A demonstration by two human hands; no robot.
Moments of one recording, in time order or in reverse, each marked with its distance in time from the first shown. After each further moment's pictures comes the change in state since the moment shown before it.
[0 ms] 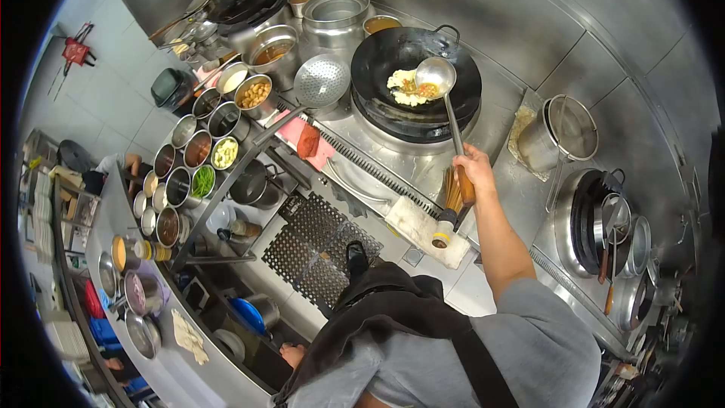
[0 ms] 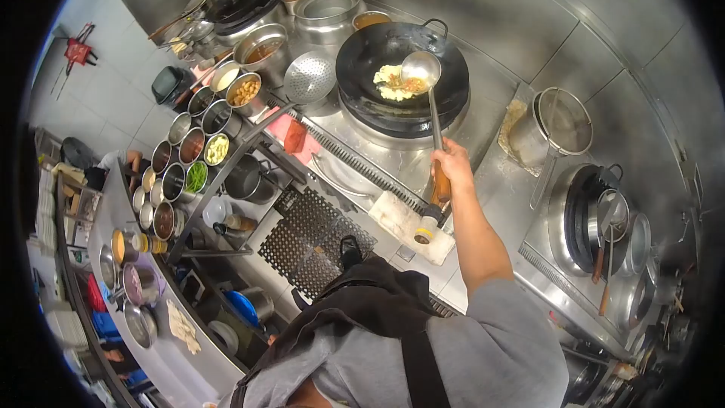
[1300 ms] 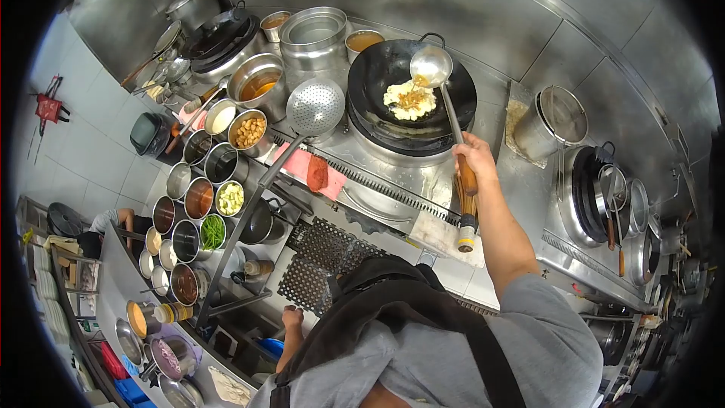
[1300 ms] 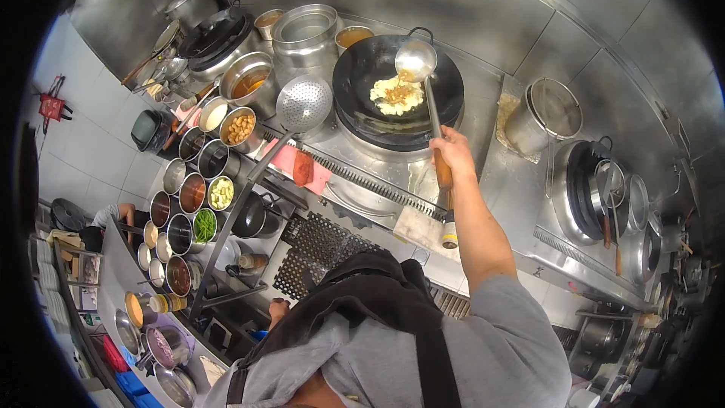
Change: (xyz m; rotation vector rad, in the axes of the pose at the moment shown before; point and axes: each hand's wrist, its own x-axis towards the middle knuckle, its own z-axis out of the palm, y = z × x) left_hand 0.247 0.160 -0.006 -0.100 -0.441 0.242; right_hand 0.010 -0.049 0.064 0.067 0.148 -0.063
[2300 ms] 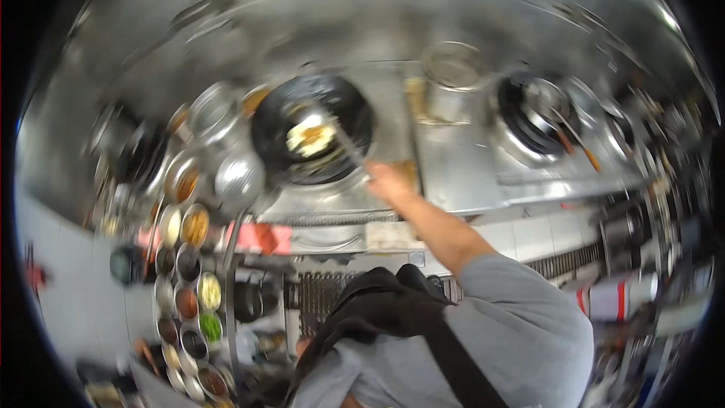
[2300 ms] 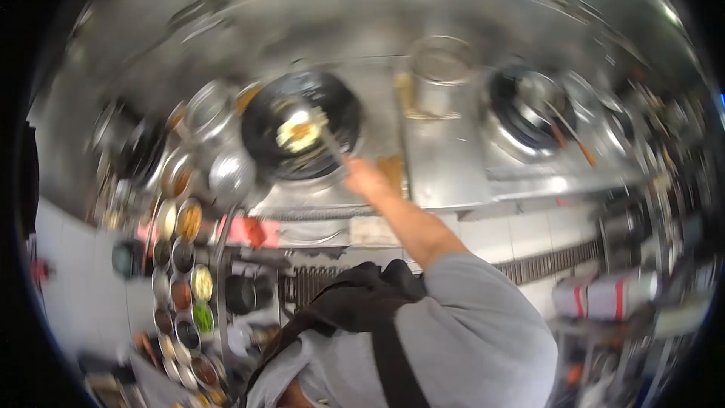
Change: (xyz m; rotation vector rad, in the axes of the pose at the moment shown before) left_hand 0.080 0.066 0.033 0.457 -0.246 0.607; right_hand -0.054 0.036 -0.010 -0.828 0.072 -0.086
